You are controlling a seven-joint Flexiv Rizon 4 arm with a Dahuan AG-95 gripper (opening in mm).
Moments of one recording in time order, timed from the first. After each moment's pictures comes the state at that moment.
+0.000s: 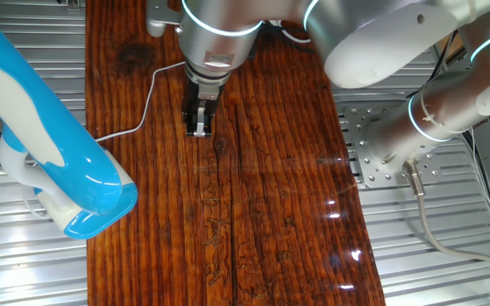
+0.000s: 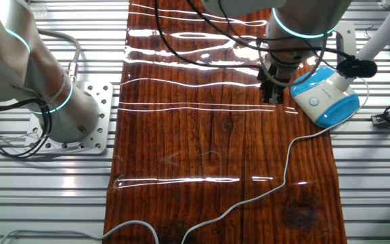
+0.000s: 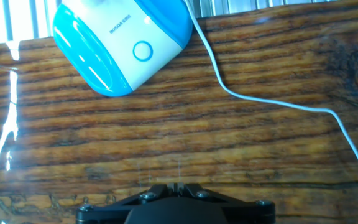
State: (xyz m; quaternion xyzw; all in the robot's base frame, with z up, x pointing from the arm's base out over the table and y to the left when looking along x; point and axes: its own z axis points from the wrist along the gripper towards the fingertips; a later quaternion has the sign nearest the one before) arm 0.535 0.002 0.137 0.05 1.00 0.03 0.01
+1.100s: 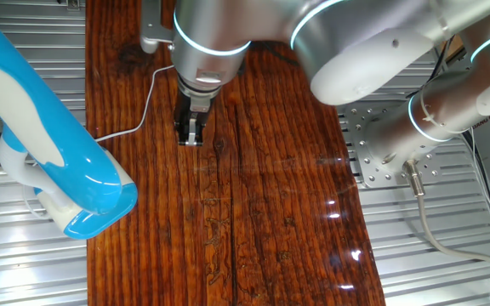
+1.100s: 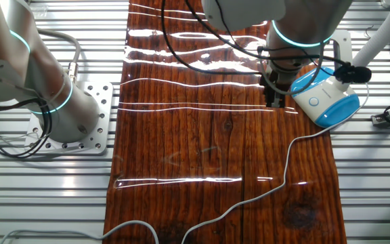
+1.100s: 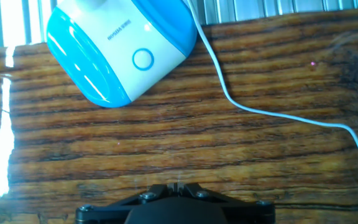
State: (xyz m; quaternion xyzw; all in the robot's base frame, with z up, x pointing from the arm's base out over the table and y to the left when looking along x) arm 0.547 0.005 0.109 0.04 1.00 0.03 0.03
